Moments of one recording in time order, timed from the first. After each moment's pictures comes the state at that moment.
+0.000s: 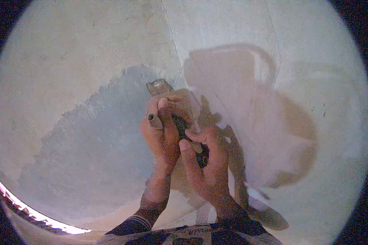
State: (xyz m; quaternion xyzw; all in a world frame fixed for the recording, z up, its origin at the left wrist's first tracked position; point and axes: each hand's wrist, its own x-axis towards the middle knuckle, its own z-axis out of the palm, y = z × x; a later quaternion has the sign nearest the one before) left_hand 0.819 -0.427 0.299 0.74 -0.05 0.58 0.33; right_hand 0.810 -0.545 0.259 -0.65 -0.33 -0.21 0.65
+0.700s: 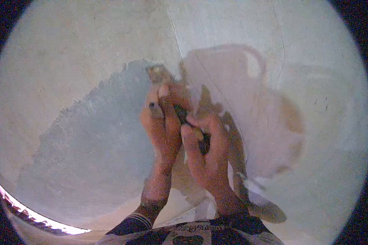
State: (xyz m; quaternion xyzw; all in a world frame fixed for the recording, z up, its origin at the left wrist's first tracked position) left_hand 0.830 -0.415 0.299 0.72 -0.13 0.59 0.35; right_hand 0.812 -0.534 0.266 -0.63 -0.31 -0.21 0.68
